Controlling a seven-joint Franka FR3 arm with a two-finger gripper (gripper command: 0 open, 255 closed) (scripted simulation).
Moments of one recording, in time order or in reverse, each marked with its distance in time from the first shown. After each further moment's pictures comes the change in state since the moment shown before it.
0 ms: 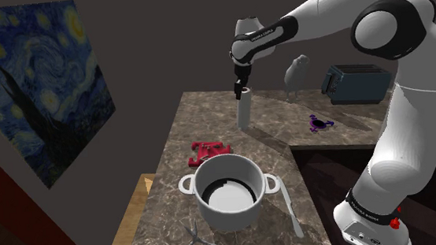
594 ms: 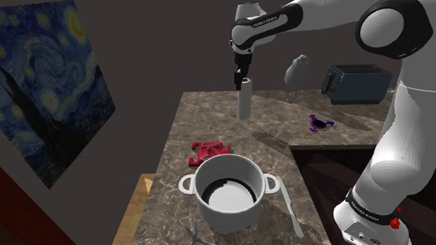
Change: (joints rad) arm 0.000 -0.027 -0.001 0.090 -0.003 -0.117 0.000
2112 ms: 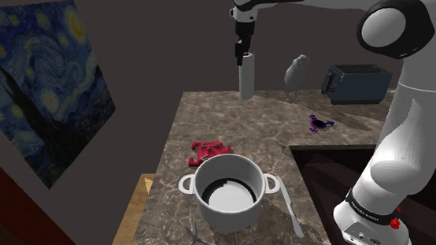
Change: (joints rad) arm -0.001 -0.007 -0.001 0.295 0.000 -0.302 -0.003
